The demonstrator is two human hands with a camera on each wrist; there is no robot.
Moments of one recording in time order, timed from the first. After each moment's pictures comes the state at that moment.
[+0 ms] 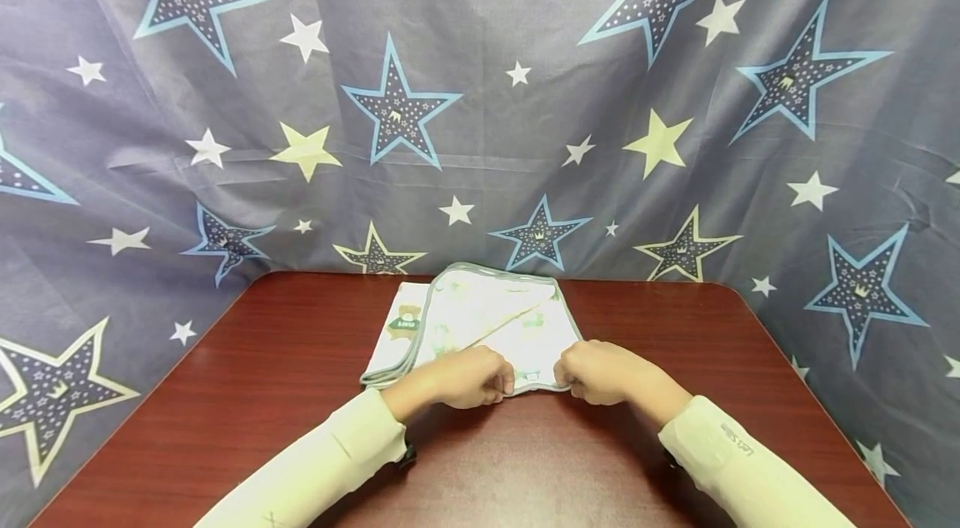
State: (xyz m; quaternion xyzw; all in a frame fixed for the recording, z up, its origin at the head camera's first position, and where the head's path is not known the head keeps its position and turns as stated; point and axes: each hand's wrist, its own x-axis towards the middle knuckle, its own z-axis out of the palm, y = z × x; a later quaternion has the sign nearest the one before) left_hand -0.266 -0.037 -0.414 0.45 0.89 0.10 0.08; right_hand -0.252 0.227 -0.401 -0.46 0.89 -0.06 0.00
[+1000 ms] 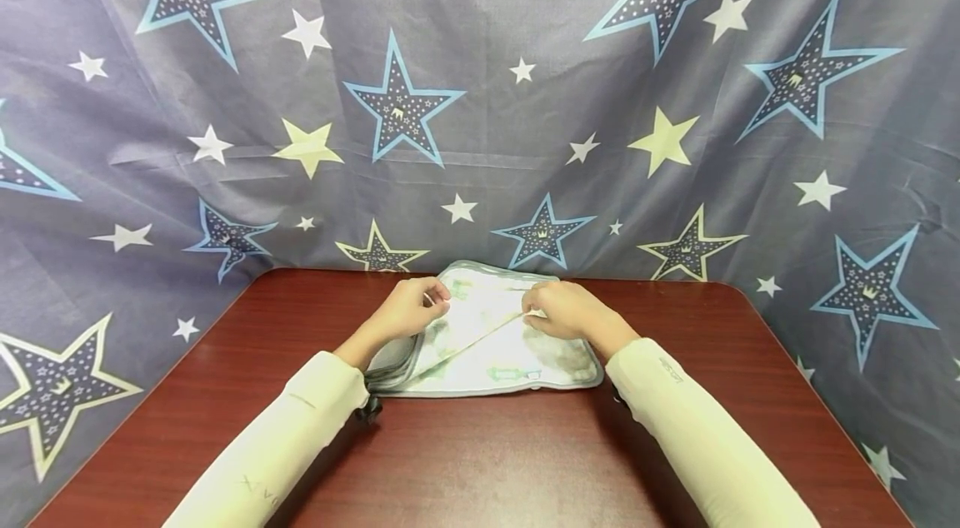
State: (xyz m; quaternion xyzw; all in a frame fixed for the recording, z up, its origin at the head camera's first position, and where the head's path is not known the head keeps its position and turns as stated) left_hand -0.345 -0.126 -0.403 0.24 0.91 0.33 -0.08; right_hand -0.332 0.185 -0.380 -0.44 0.89 -0.07 -0.11
